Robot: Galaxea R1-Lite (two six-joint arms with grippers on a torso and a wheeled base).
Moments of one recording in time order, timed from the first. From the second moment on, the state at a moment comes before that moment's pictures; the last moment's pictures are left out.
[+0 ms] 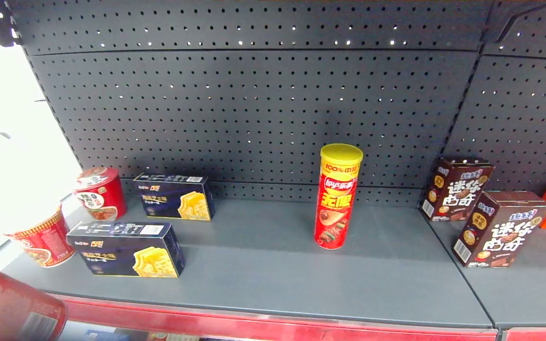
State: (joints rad) left arm -0.09 0.57 -0.46 -0.04 0.02 -0.10; right arm 0.00 0.00 0.00 0.01 0.02 -0.01
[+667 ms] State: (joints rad) left arm -0.09 0.48 -0.82 0.39 -0.03 0.10; right arm 0.01 0.03 -0.06 -0.01 0.14 -0.02
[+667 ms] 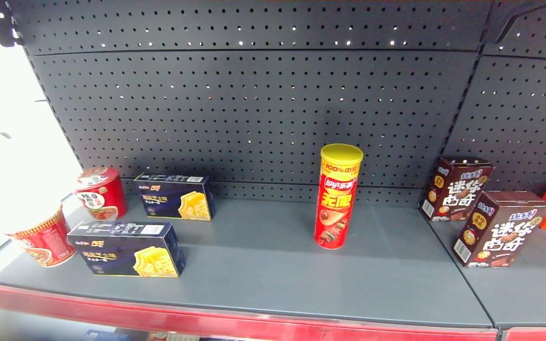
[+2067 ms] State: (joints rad) left arm -0.06 0.27 -0.53 0.38 -0.03 0.03; right arm 0.42 1.19 -0.78 -0.20 0.26 -0.09
